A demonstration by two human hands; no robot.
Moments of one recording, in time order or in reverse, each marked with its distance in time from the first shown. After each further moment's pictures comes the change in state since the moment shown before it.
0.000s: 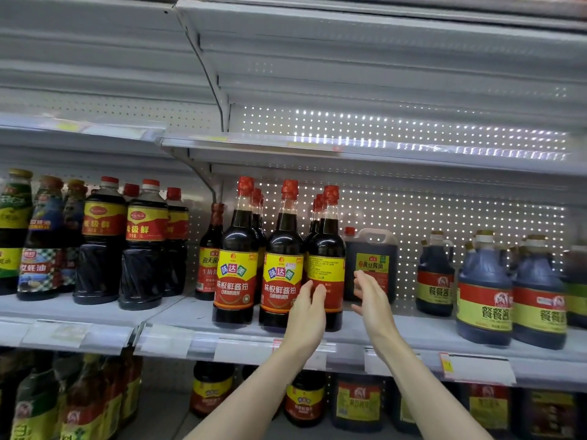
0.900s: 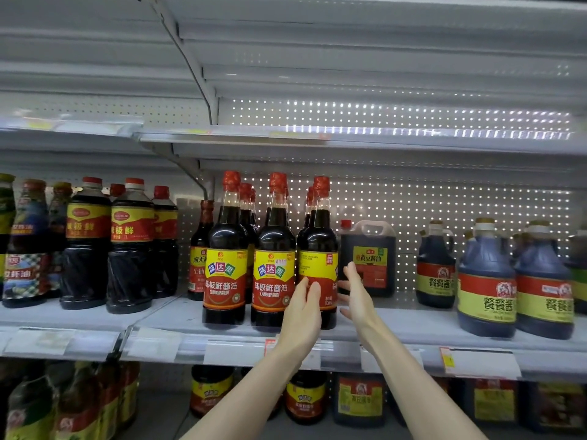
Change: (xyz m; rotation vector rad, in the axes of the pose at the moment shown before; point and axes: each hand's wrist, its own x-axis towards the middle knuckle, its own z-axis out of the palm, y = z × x) left_hand 0.009 -0.008 0.011 0.004 0.010 -0.035; right_hand 0.011 0.004 0.003 0.128 -0.204 0.149
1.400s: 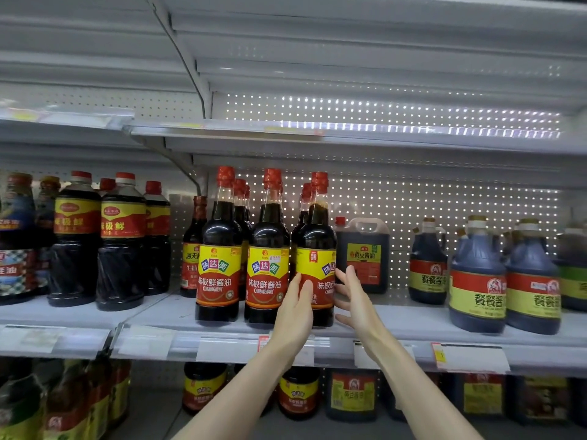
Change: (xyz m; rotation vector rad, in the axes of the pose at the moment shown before) left_hand 0.003 -0.006 -0.001 -0.027 -0.015 0.004; right_hand -0.007 0.011 -0.011 -0.092 -0.010 -0.004
